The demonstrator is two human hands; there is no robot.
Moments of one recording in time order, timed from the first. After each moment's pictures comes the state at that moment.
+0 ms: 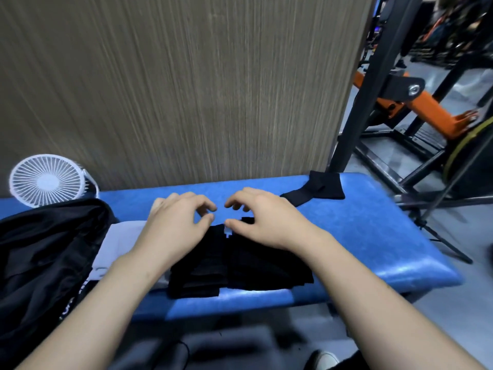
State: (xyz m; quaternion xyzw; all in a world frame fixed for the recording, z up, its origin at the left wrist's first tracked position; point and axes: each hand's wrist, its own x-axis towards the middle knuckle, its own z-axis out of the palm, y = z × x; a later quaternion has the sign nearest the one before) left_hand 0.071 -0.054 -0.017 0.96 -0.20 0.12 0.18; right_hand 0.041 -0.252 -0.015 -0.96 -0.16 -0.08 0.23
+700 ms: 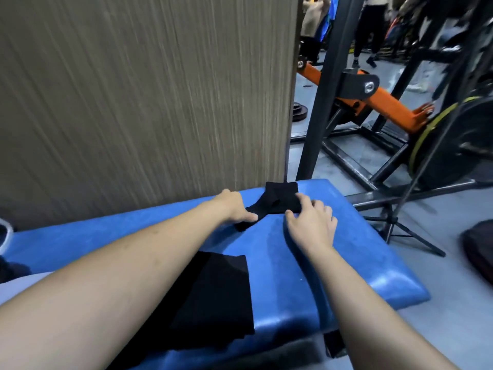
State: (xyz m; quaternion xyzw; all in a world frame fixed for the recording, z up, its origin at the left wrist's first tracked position) left_hand 0.186 -0.282 -0.049 0.96 -0.21 -0.17 0.05; right_hand 0.081 -0.431 -0.107 -0.91 0.31 -0.14 0.25
